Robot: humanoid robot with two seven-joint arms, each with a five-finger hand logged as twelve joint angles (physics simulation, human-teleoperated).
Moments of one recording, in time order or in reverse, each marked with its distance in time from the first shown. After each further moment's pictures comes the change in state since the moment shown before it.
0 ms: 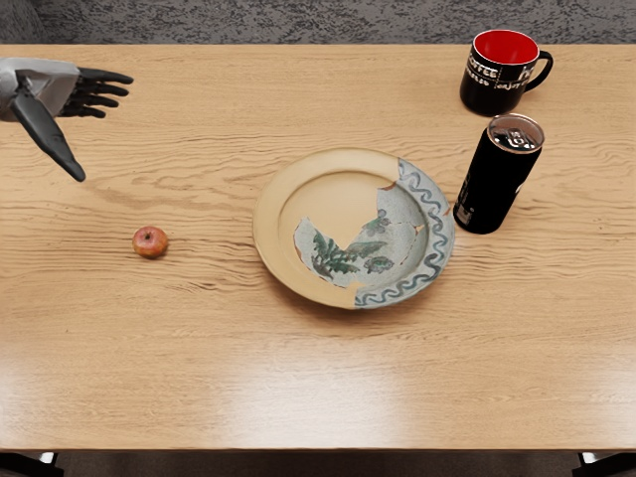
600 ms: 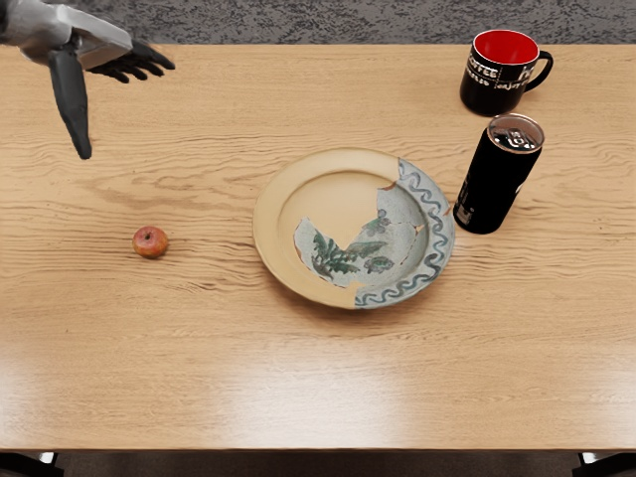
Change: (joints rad) left arm -0.395 -0.290 0.382 -0.125 0.088 0.000 0.005; right arm 0.000 0.000 0.000 -0.002 0.000 0.000 0.000
